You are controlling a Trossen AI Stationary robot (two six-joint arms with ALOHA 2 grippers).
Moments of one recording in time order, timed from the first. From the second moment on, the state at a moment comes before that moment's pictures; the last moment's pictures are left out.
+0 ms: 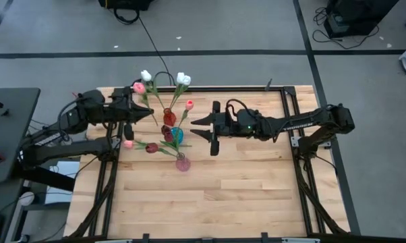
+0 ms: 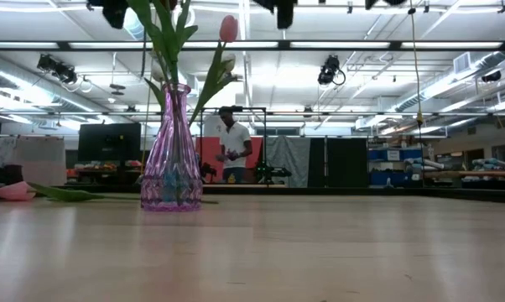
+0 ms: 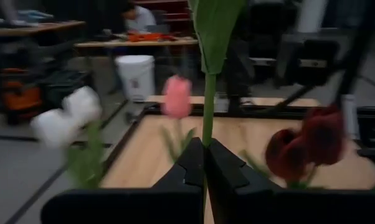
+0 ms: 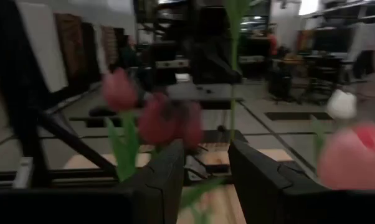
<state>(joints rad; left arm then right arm) 0.39 0.58 0.82 -0.34 0.23 0.07 0.01 1.54 1.09 0.49 0.07 0.00</state>
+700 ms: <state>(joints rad) 0.42 0.42 0.39 0.07 0.13 -0.06 0.00 1.54 0.64 1.10 0.11 0.13</state>
